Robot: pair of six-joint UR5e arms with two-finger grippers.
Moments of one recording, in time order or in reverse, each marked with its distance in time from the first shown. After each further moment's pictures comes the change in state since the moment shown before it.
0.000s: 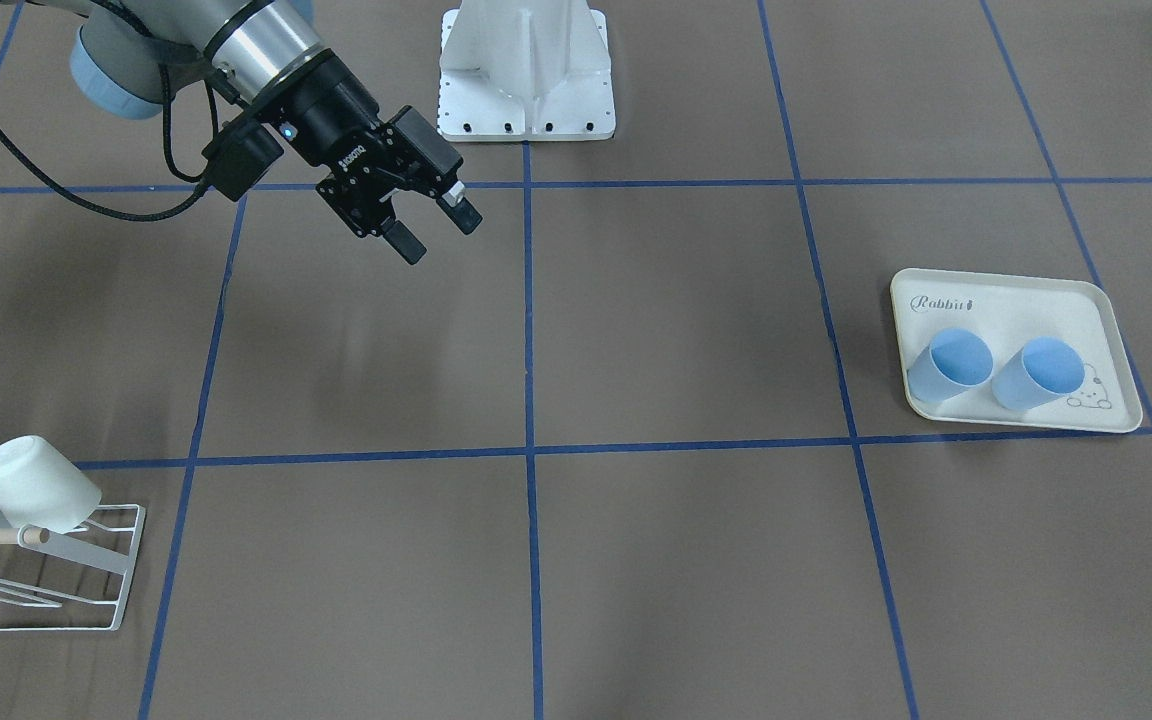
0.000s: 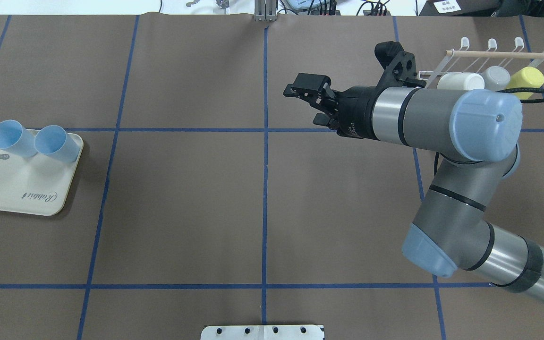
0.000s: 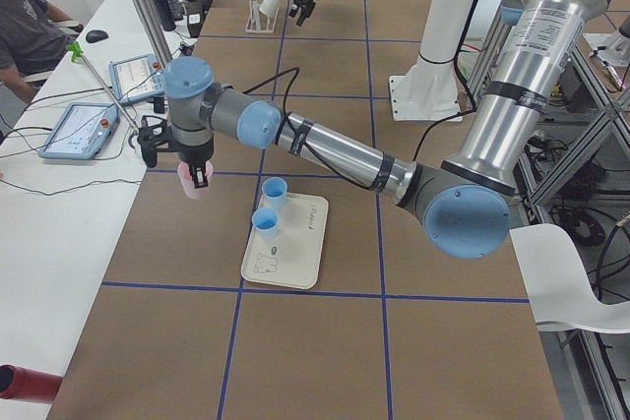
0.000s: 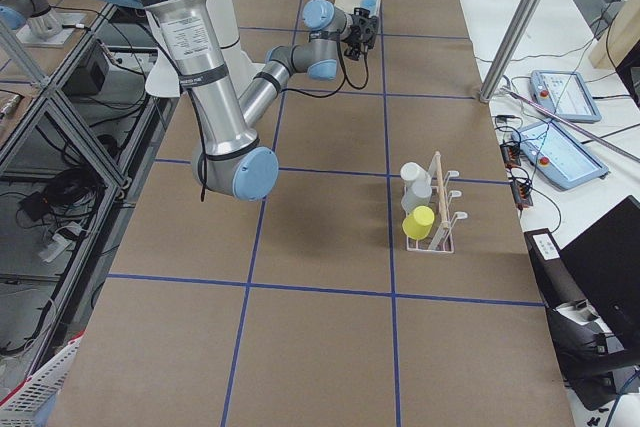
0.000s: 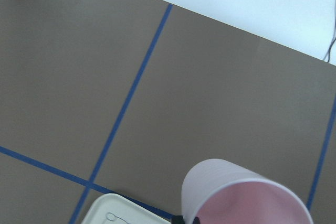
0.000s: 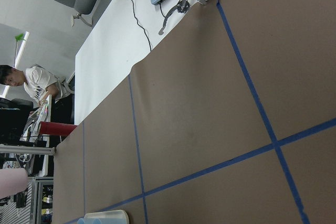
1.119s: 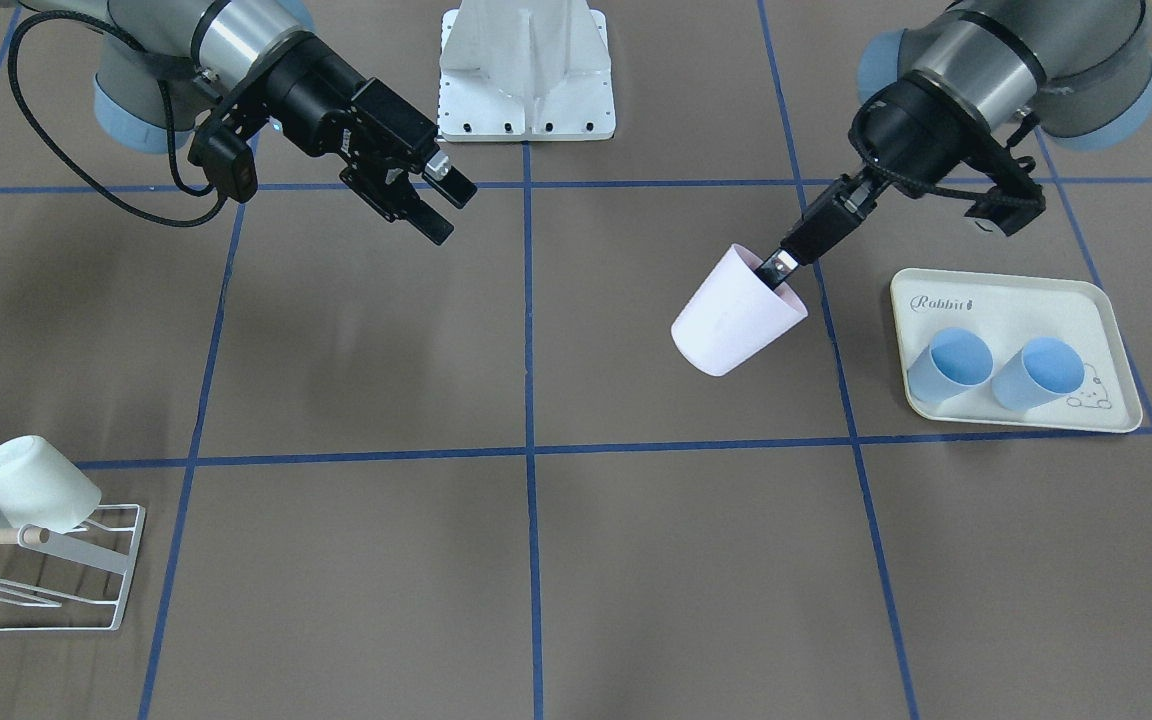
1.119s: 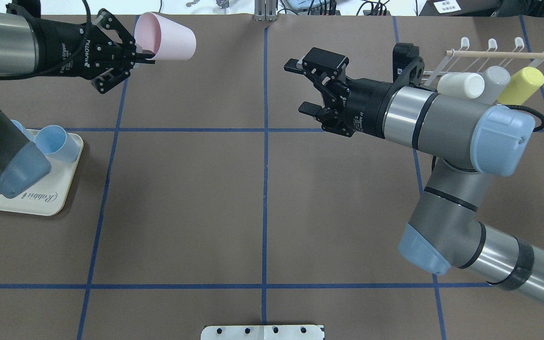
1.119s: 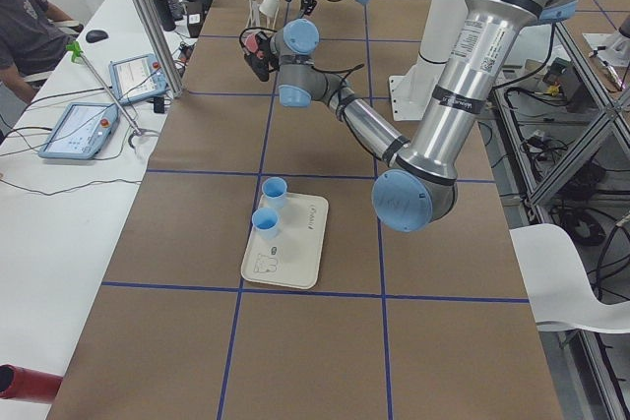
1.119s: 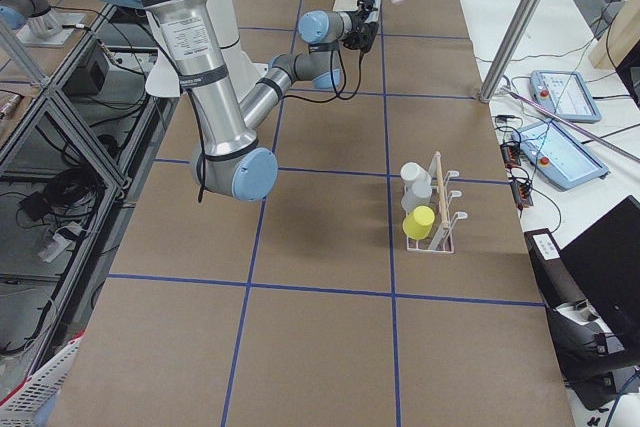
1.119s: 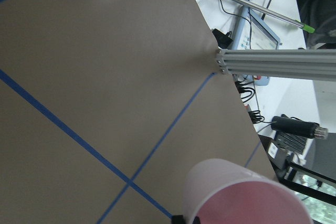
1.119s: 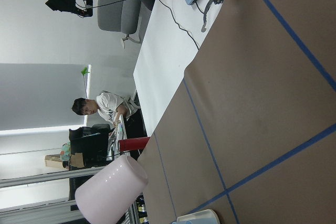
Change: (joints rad) left arm 0.511 -0.013 -0.091 -1.022 0.376 -1.367; right arm -0.012 -0.001 -0.092 0.344 -0.090 0.280
